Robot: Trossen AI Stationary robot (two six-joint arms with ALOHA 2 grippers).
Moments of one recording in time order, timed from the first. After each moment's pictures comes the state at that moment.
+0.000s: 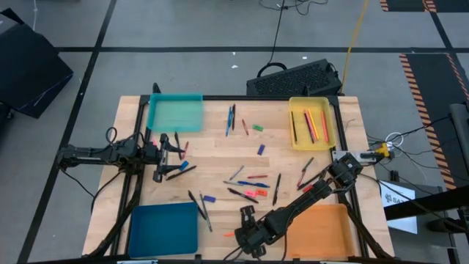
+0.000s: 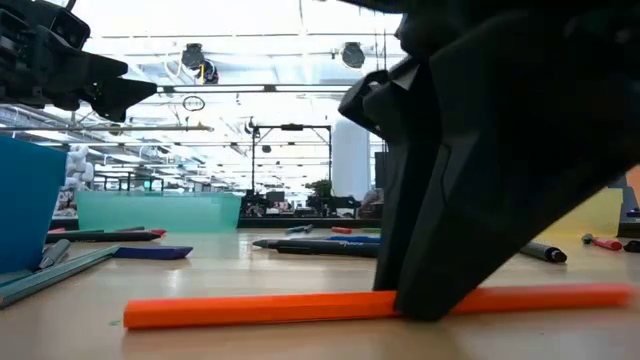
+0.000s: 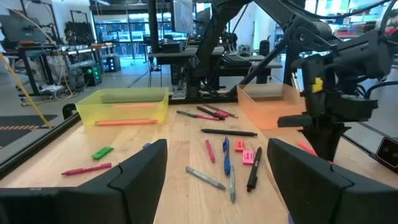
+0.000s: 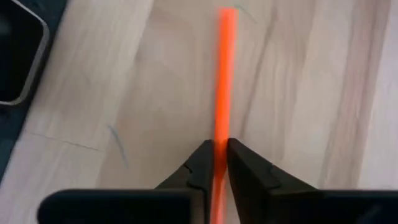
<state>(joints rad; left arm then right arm) -0.04 0.02 0.01 0.02 0.04 0.02 0.59 2.22 1.57 -0.58 0.21 0.28</state>
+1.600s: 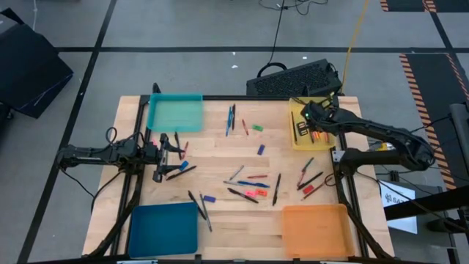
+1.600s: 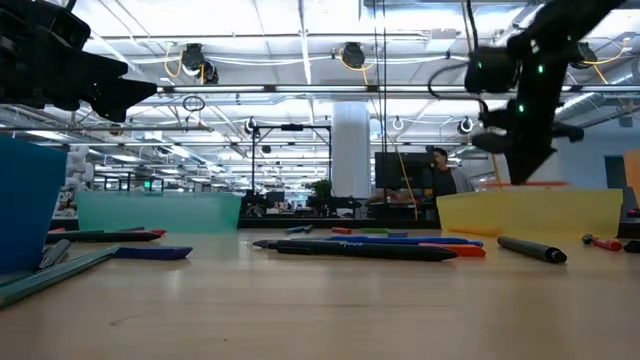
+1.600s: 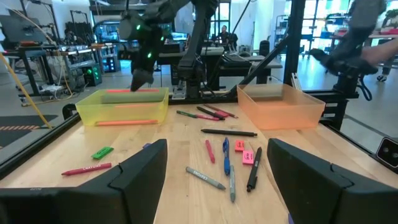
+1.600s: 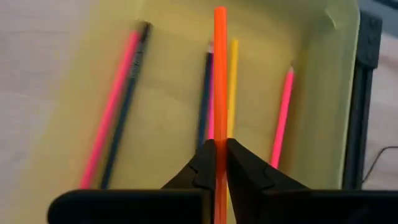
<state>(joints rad) -0.04 0.02 0.01 0.02 0.04 0.02 -0.68 1.09 0.62 -0.75 0.41 0.54</state>
